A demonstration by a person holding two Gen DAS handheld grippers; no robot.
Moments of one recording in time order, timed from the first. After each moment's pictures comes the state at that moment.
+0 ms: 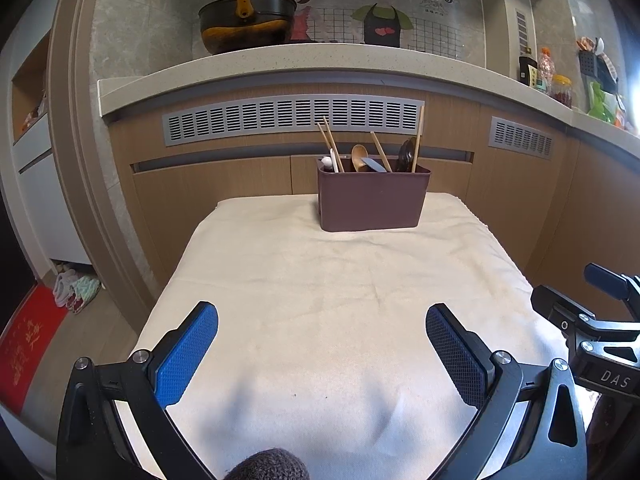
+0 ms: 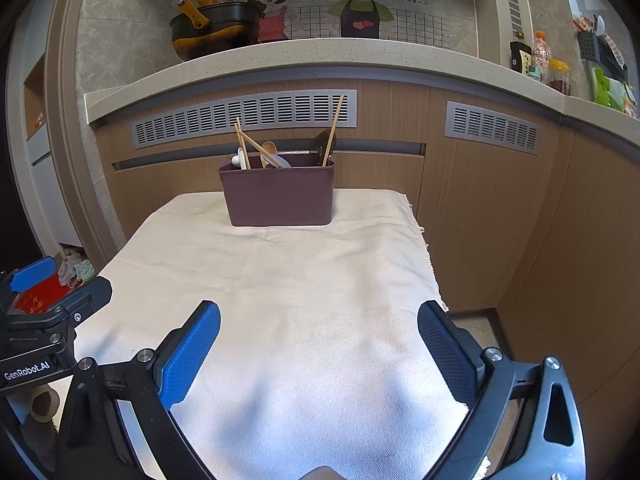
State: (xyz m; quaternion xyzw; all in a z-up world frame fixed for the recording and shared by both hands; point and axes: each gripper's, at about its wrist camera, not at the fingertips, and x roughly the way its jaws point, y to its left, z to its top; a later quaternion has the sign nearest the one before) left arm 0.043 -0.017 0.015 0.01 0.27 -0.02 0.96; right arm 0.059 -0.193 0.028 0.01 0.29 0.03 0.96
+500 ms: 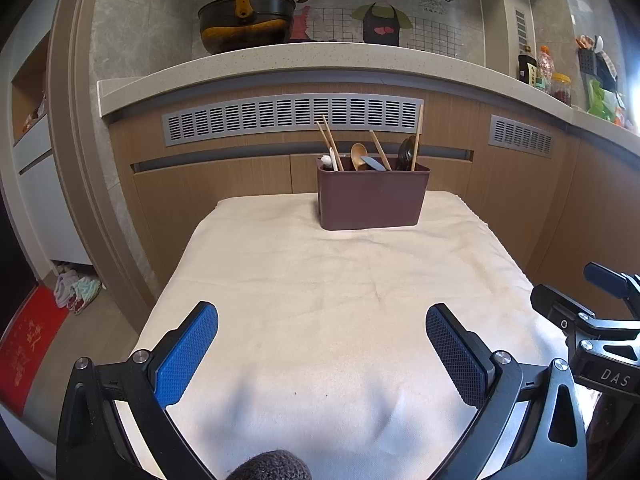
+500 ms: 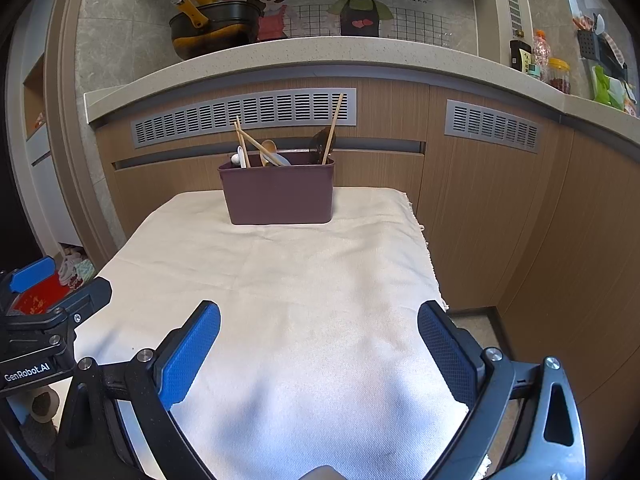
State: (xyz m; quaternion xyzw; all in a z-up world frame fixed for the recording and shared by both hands) left arm 0.044 -0.018 0.014 0.01 0.27 -0.02 0.96; right arm 0.059 -0.193 0.027 0.01 0.30 0.03 0.96
